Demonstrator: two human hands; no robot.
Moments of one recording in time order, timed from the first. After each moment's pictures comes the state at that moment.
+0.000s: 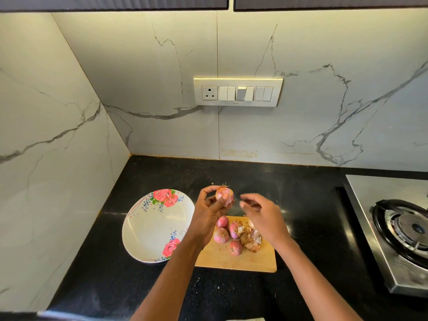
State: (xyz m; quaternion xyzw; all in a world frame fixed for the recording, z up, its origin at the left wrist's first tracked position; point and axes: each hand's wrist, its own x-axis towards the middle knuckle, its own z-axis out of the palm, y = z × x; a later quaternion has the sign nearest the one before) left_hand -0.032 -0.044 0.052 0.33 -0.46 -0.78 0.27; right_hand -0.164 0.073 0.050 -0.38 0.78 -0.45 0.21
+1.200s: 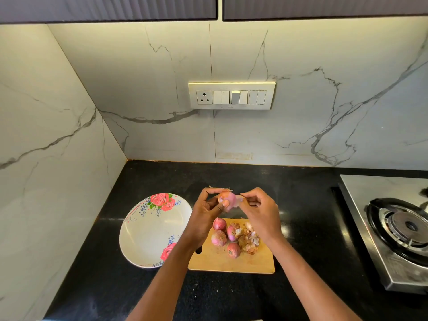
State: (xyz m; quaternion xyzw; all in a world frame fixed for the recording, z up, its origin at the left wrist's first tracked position) left_hand -0.026 -0.042 0.060 0.29 -0.62 -0.69 0.23; right_hand -0.157 0.069 0.058 -0.30 0.74 -0.57 0.18
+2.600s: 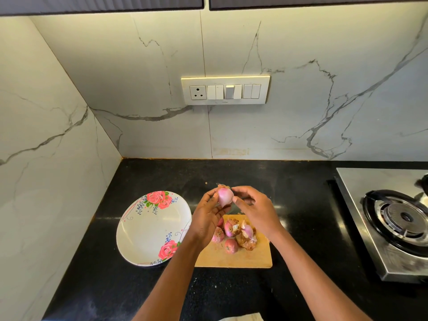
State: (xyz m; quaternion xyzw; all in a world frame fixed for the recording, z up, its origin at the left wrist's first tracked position) left_hand -0.038 -0.031 0.051 0.35 -0.45 -0.79 0.22; right_hand -0.172 0.071 0.047 -0.38 0.73 -0.51 0.25
